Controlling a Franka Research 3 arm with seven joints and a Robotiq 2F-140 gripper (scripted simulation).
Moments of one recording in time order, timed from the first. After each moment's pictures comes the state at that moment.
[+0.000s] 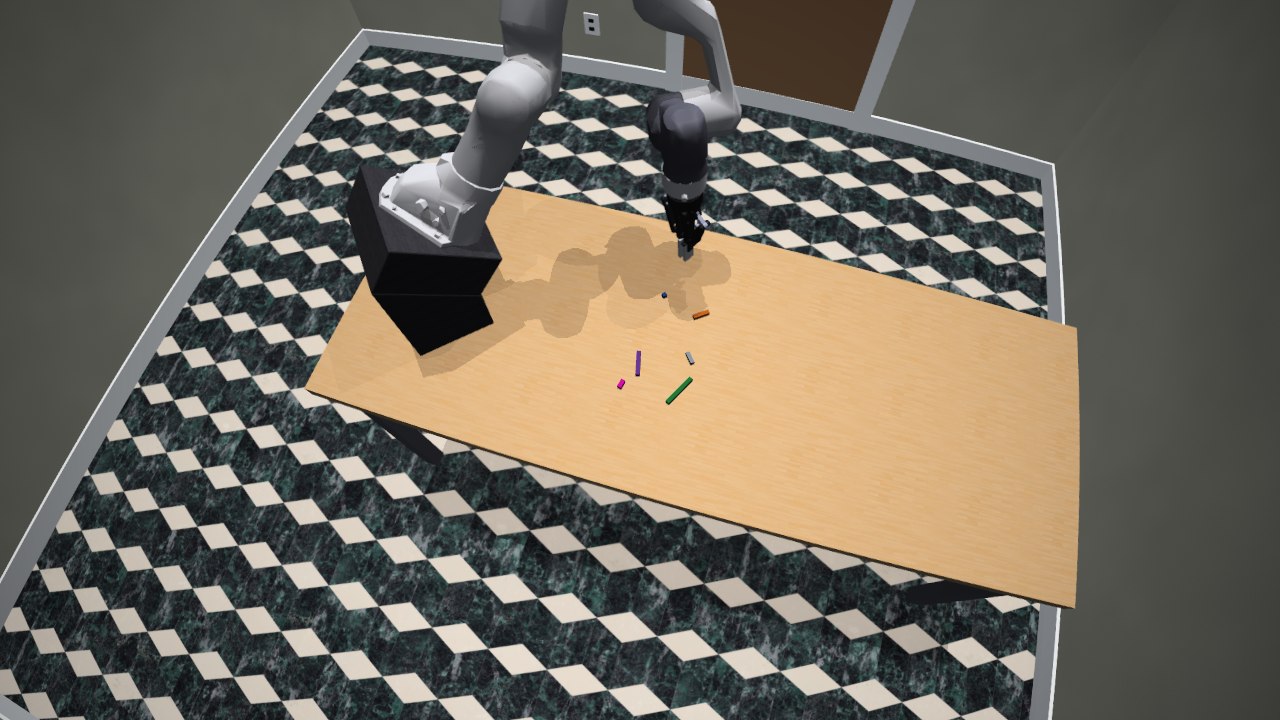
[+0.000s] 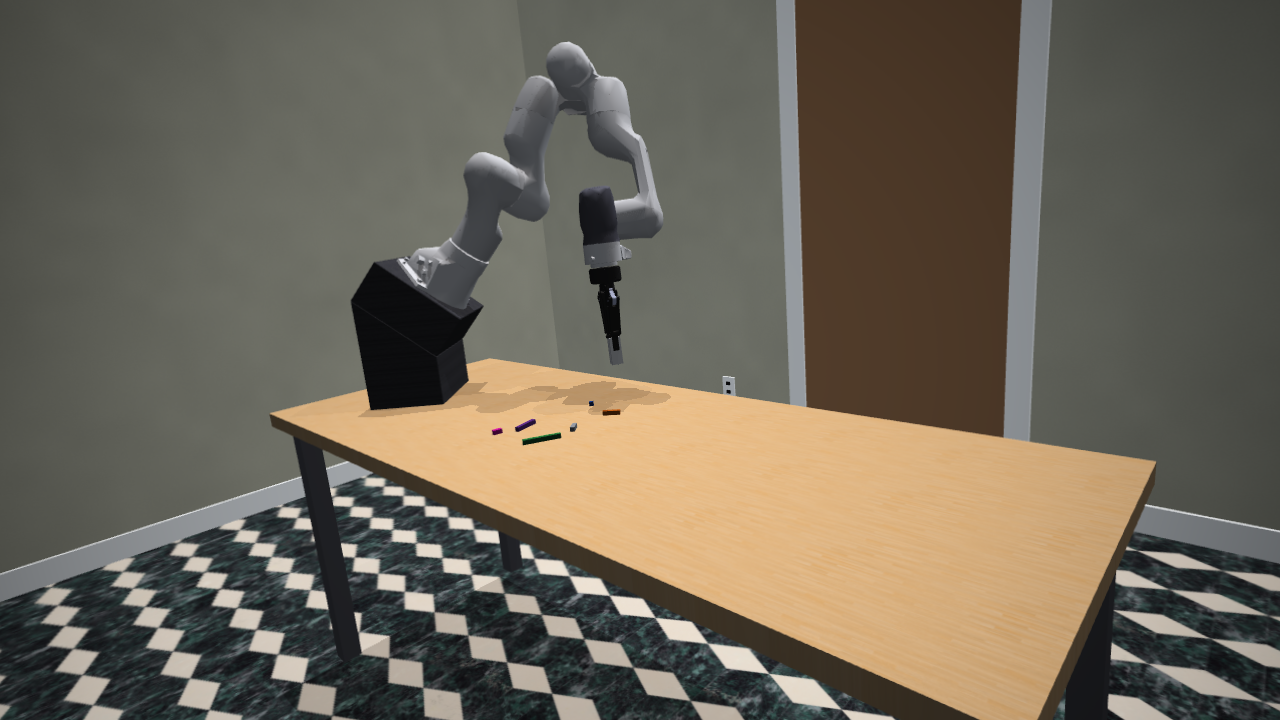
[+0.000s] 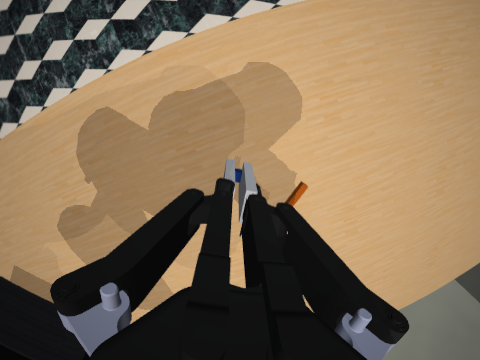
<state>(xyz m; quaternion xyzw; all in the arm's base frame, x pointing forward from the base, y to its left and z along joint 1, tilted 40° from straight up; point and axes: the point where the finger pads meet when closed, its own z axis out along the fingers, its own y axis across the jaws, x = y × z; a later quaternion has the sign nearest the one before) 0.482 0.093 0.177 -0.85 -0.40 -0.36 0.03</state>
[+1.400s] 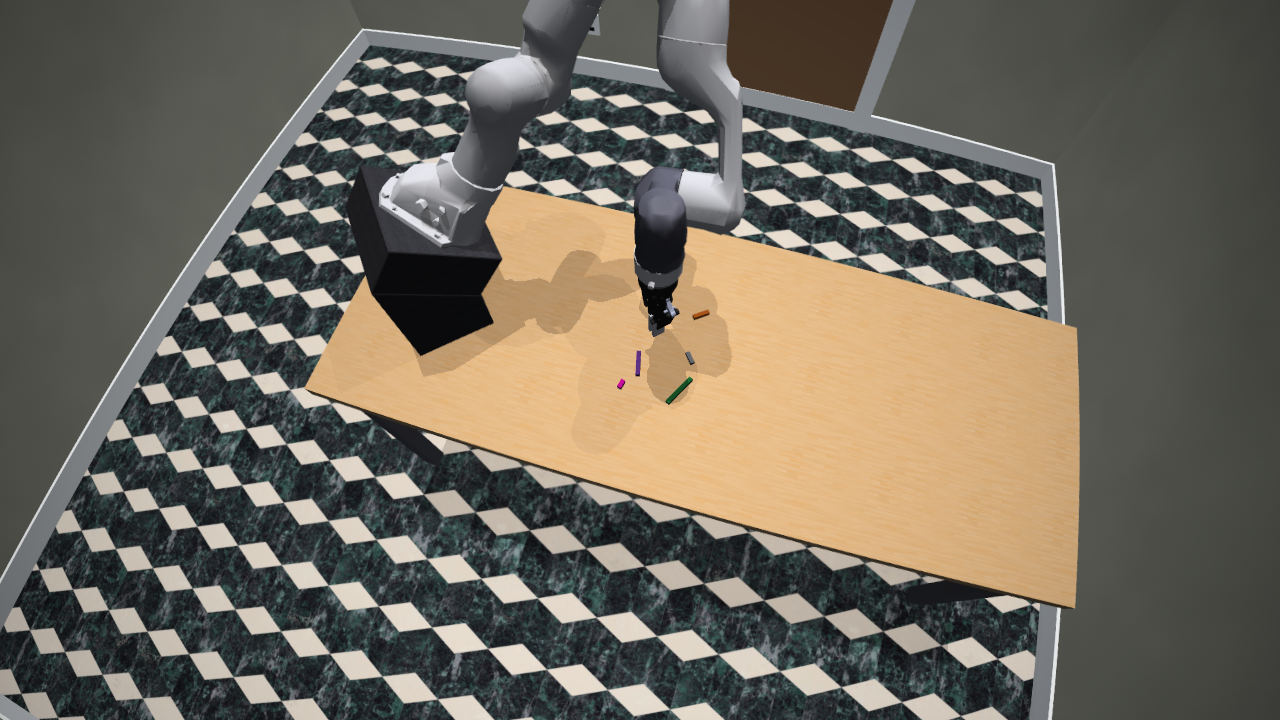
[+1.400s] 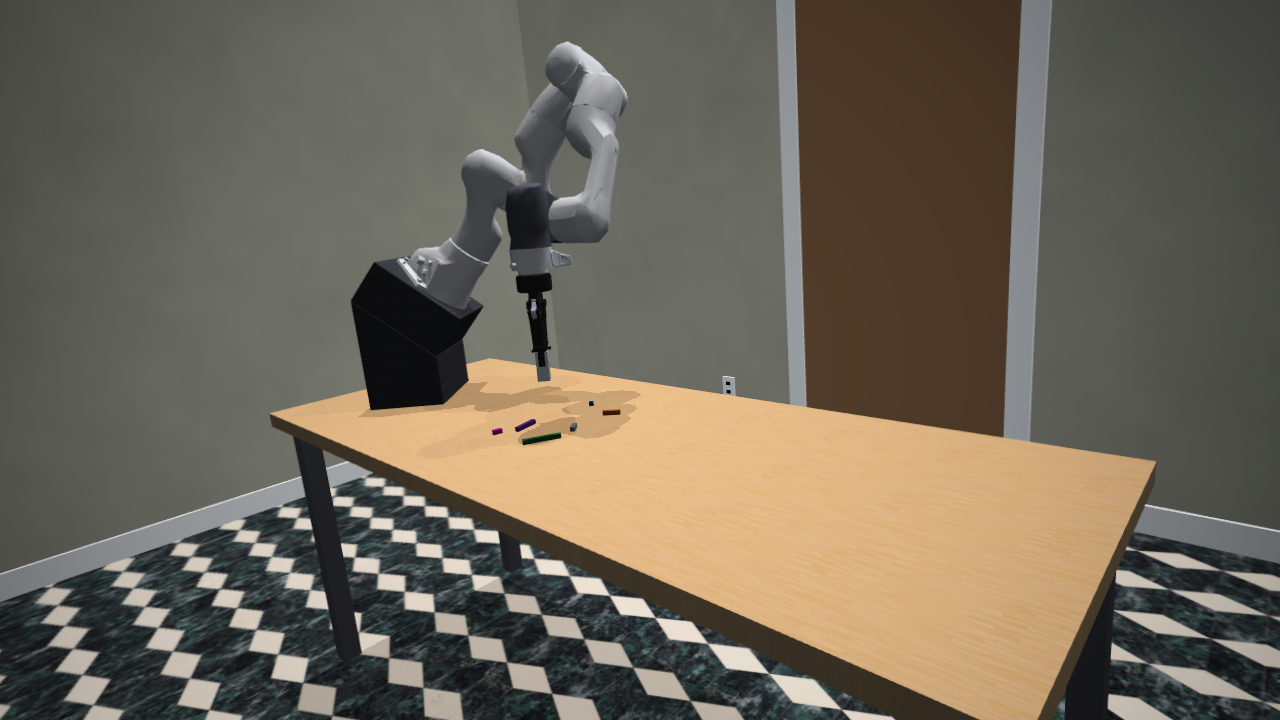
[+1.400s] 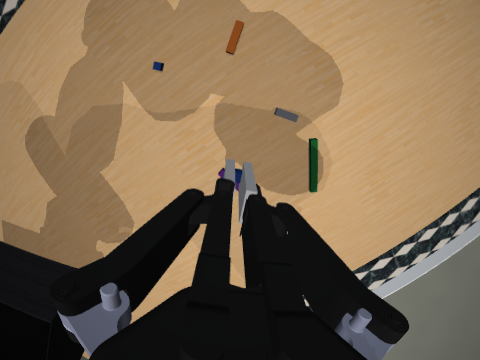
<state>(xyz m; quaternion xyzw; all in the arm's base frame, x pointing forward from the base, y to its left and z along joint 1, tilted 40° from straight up) 0.466 -0.100 0.086 -0.89 -0.30 -0.32 0.09</state>
